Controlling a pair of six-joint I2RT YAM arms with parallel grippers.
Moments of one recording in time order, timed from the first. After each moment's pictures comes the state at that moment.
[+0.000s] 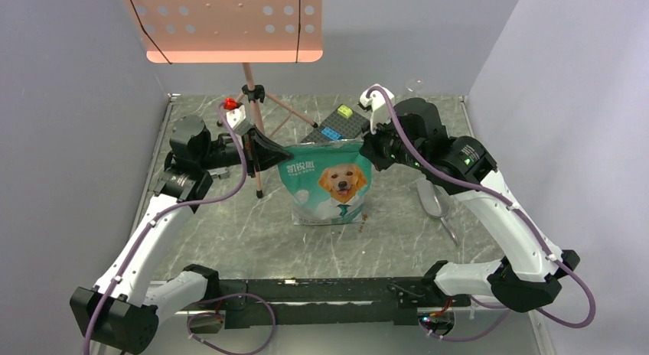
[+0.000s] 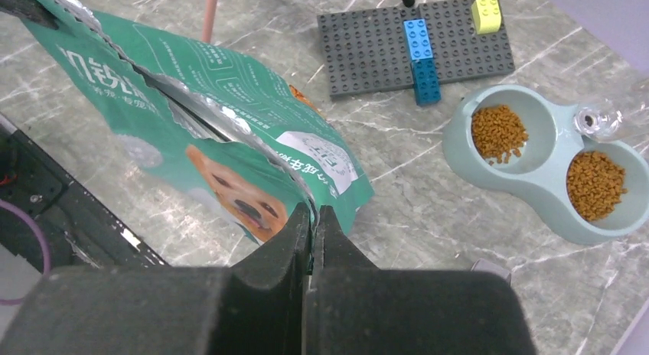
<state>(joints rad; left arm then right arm) -0.28 1.02 1.02 0.01 1.02 -0.13 0.73 1.24 1.67 -0.99 0.07 0.00</state>
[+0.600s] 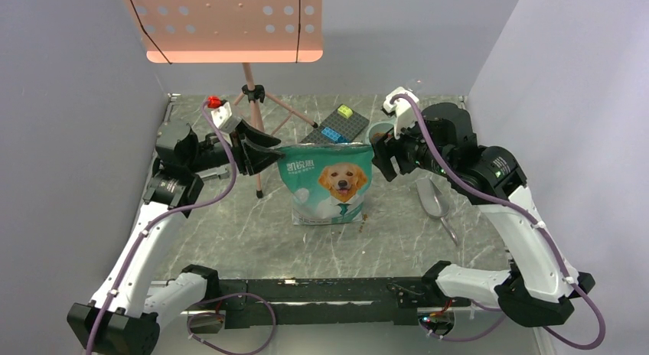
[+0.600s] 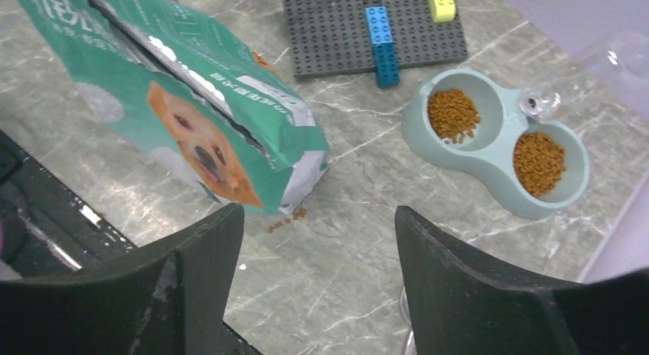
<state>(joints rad) -0.24 0.96 1.02 -0.01 0.97 -0.15 0.66 1.13 1.66 -1.06 0.06 -0.09</state>
